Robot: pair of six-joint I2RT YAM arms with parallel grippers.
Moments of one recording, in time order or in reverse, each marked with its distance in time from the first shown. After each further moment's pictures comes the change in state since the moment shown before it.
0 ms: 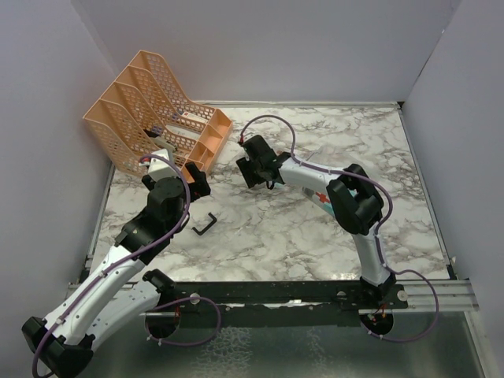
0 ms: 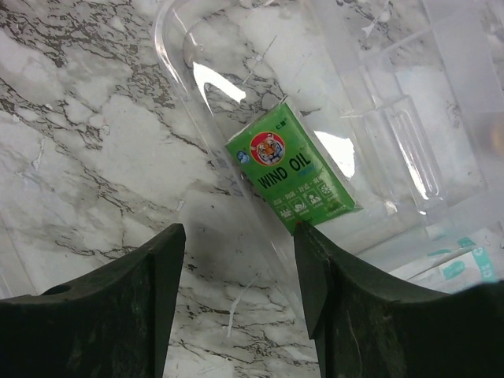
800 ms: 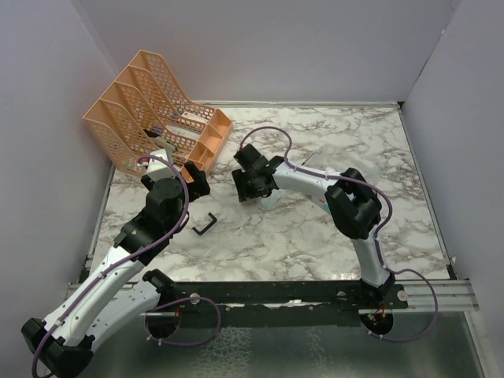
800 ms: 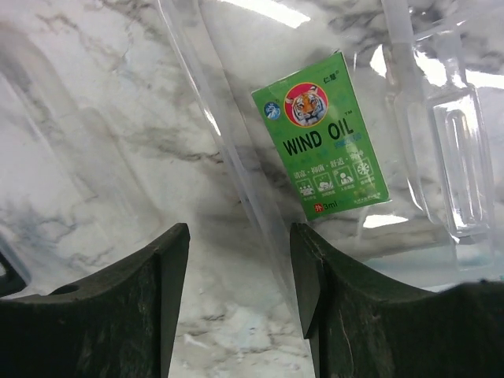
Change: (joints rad) left arm 0.000 -0.011 0.000 0.009 0.000 -0.009; right arm 0.059 0.000 0.039 -0.223 -0.144 0.290
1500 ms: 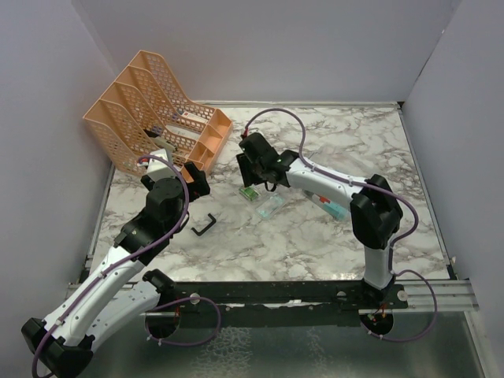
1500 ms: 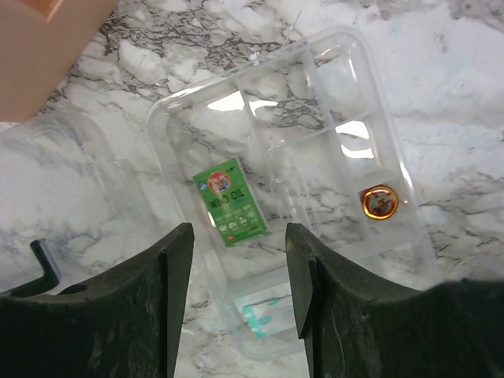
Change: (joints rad) left arm 0.000 0.001 0.000 -0.001 -0.003 -0.002; right arm 0.032 -0.187 -0.030 0.021 0.203 -0.013
